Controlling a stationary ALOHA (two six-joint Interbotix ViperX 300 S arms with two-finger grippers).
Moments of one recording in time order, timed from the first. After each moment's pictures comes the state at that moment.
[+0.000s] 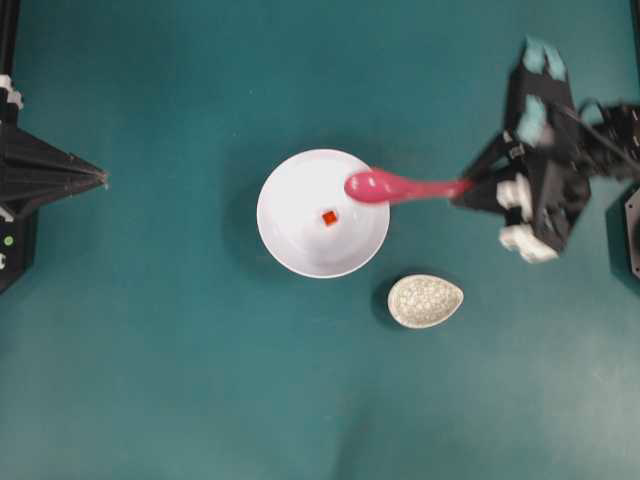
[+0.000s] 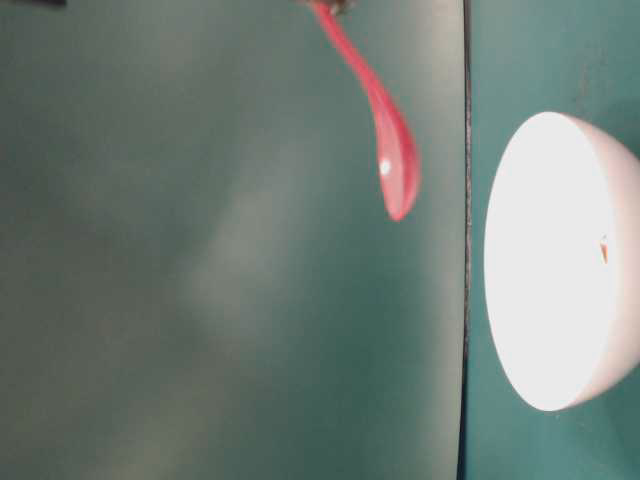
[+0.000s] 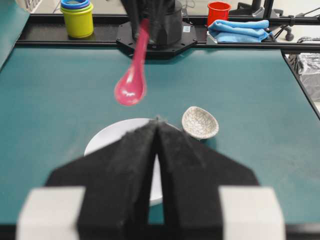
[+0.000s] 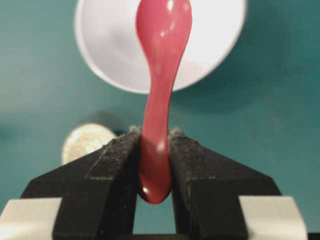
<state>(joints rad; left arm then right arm) 0.00 -1.08 1.14 0.01 -0.06 -0.01 -0.12 -0.48 0.74 0.14 0.52 0.13</state>
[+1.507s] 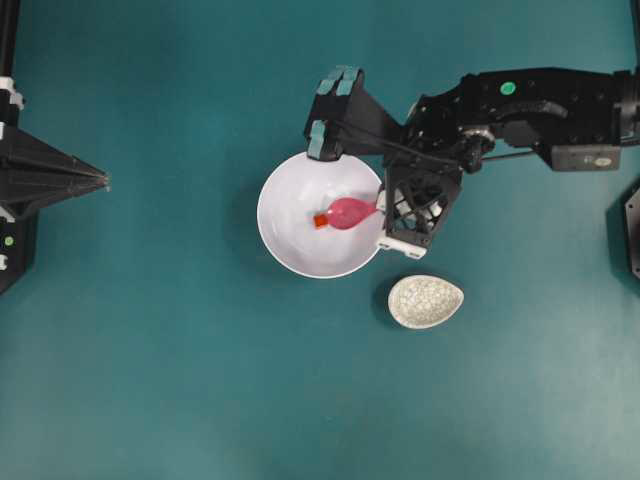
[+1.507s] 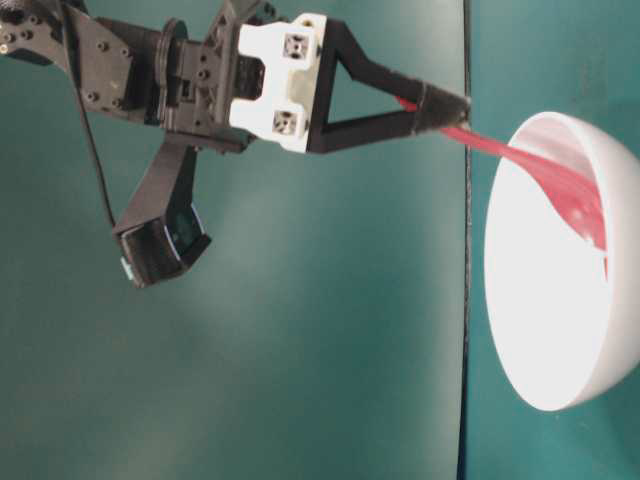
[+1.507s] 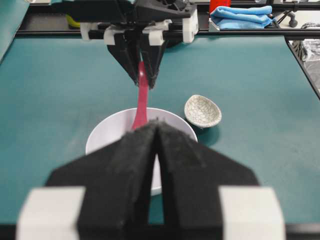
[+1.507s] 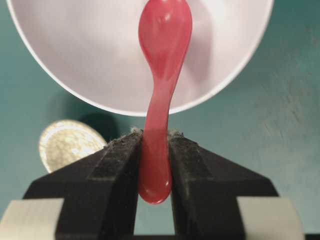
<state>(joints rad) 0.00 -1.08 1.14 0.01 -0.03 0.01 -0.11 0.04 0.29 0.15 0.94 0.13</state>
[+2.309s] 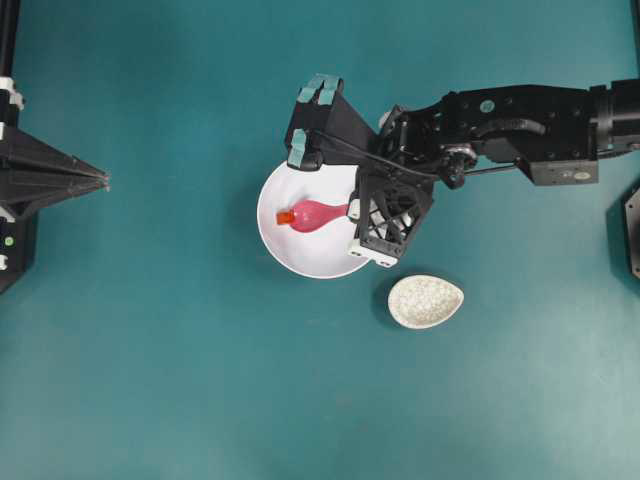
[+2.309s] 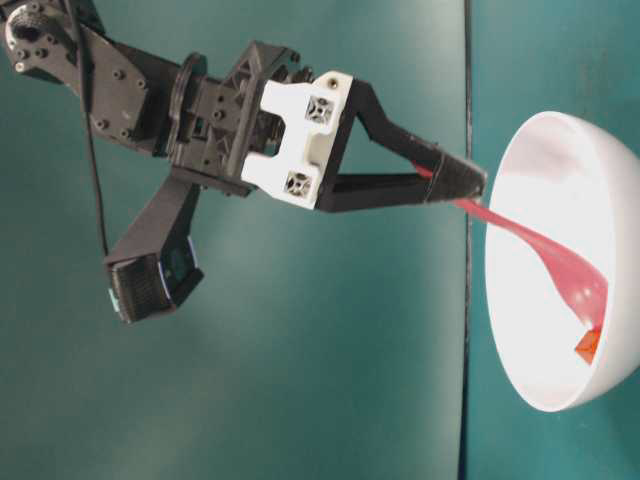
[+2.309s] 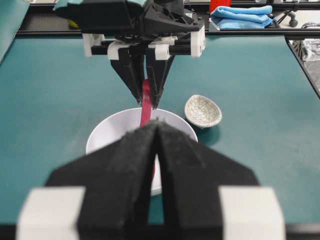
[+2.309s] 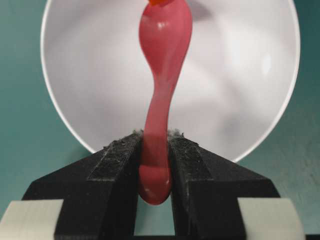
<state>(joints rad) 0.00 -1.08 1.14 0.01 -0.03 0.01 -0.09 0.09 0.28 0.15 0.79 0.15</state>
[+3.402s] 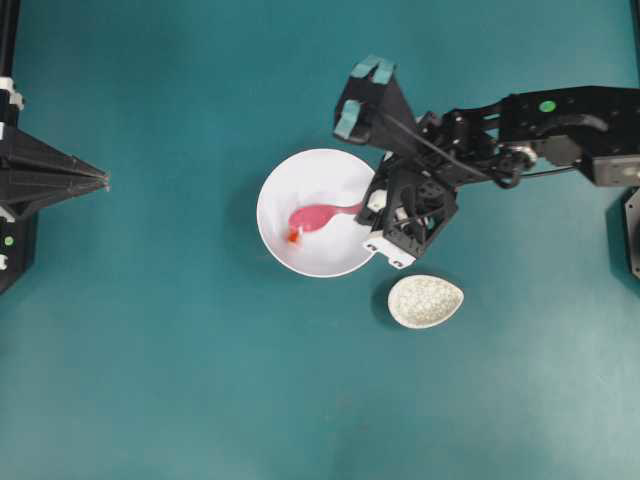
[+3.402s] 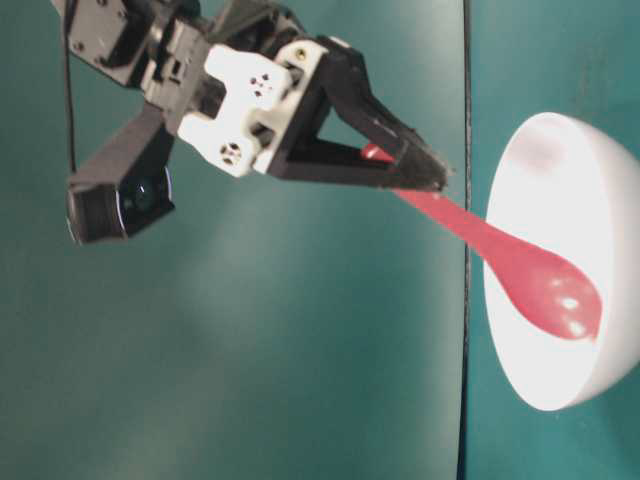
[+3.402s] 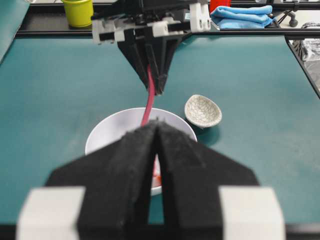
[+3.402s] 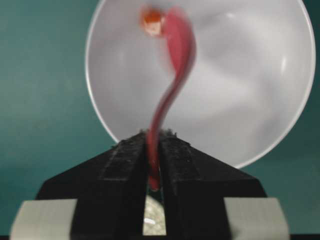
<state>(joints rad) 0.00 -1.08 1.14 0.01 -0.03 0.01 -0.09 -0.06 0.46 0.29 0.53 0.19</state>
